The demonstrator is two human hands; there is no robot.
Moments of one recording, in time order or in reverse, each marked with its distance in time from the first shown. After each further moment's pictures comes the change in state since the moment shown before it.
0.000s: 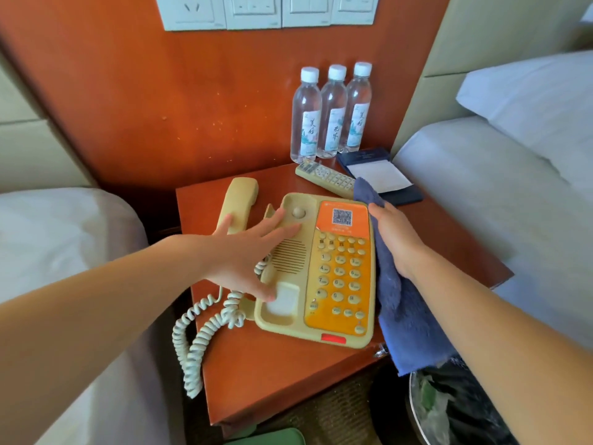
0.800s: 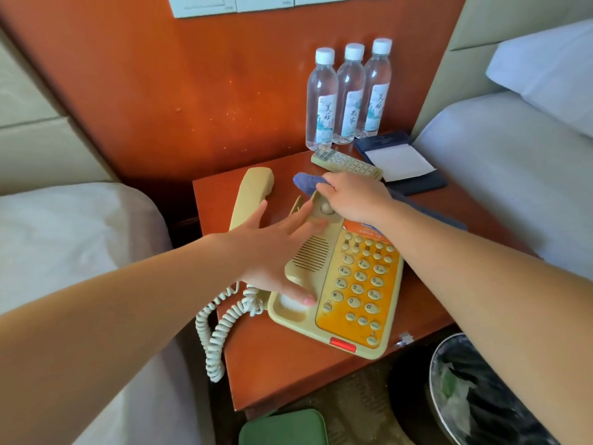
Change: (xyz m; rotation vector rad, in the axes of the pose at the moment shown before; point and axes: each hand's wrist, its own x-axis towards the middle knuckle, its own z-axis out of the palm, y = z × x) left_hand 0.004 0.010 0.003 0.157 0.047 0.065; right_hand 0.021 -0.049 0.059 -1.083 -0.229 -0.471
